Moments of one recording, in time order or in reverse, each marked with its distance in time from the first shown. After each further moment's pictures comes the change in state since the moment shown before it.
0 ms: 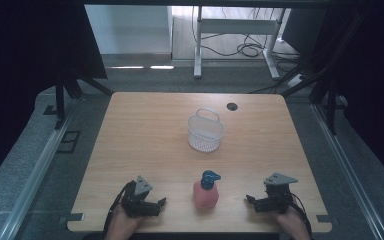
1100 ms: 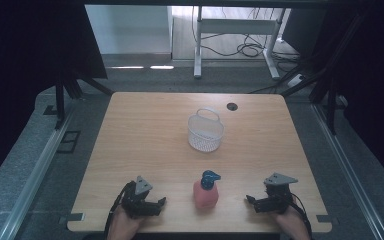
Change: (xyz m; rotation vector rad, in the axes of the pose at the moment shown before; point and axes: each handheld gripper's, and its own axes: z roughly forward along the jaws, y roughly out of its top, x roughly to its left) left arm -0.002 0.001 -0.001 0.006 0.025 -0.030; right arm 0.000 0.000 0.000 0.001 0.003 -0.003
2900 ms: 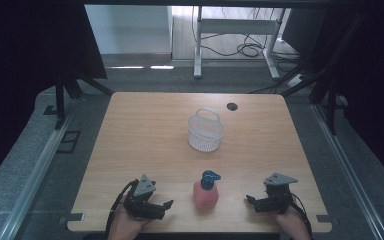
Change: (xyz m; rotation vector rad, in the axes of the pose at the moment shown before) left arm -0.018 0.024 -0.029 -0.081 -0.162 0.074; right arm 0.000 0.000 0.000 0.000 -0.002 0.001
